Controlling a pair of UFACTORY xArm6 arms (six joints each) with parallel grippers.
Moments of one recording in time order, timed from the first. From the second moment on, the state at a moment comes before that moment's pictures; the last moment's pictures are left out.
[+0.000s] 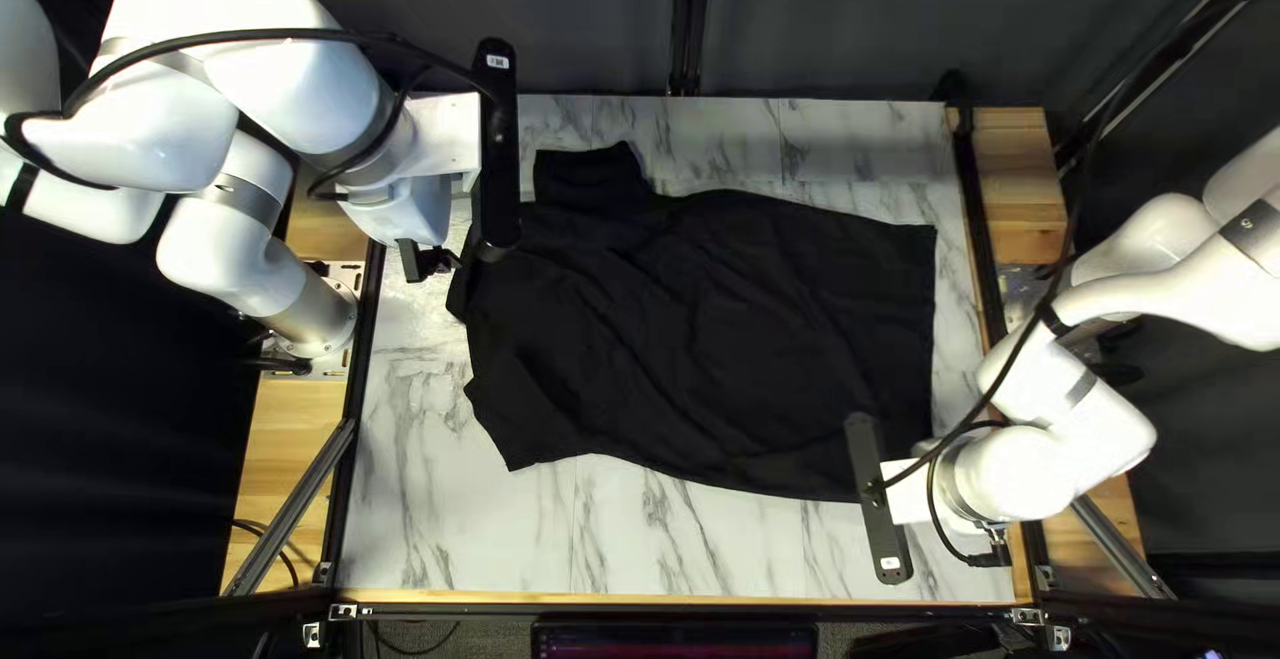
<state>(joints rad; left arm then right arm) -0.17 -0.73 -0.92 0.12 1.57 -0.25 0.78 -0.17 -0.57 0.08 0.79 0.57</state>
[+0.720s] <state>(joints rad) -0.17 -0.73 -0.92 0.12 1.57 -0.25 0.60 -0.52 -0.27 -0.01 0.79 0.40</state>
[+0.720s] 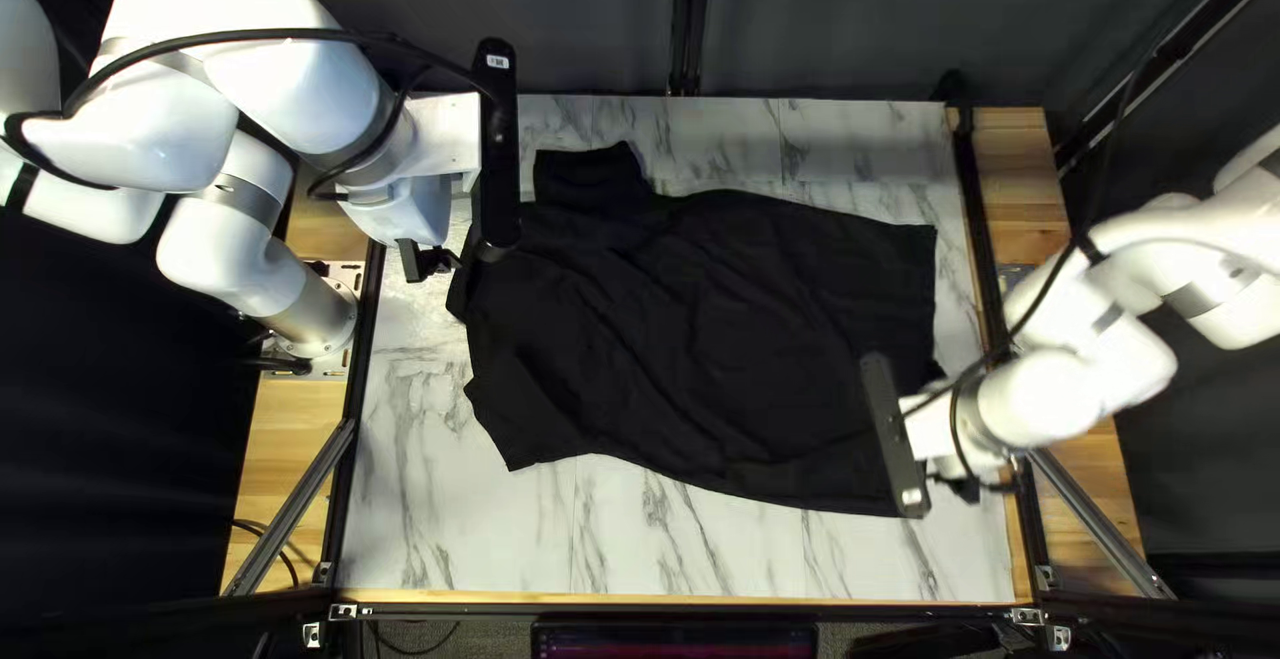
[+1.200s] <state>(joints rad) -0.17 -0.73 -0.92 0.12 1.57 -0.25 0.03 -0.88 -0.06 -0.05 0.96 0.01</state>
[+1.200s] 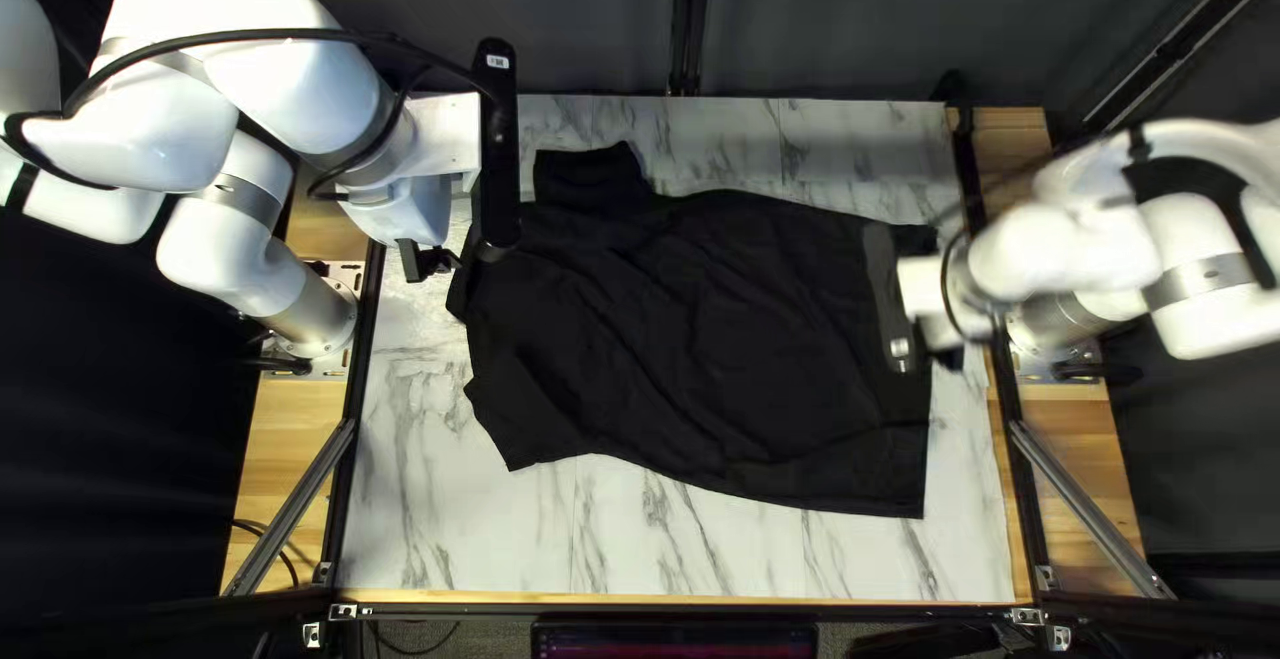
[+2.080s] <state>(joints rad) -0.17 -0.73 -0.92 0.12 1.57 -0.25 -0.51 -0.41 -0.21 0.01 0.78 -0.41</state>
